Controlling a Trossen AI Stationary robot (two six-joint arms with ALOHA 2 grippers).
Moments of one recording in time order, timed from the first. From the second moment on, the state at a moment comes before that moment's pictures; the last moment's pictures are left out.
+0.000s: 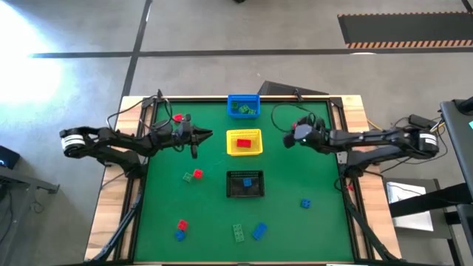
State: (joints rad) left arm 0.45 1.26 0.19 1.01 0.19 -0.05; right arm -0.29 1.18 0.47 -0.15 0.63 0.60
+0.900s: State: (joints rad) left arm 0.45 1.26 0.19 1.00 0.19 -0.05; right arm -0.49 1.51 0.48 0.01 0.64 0.67
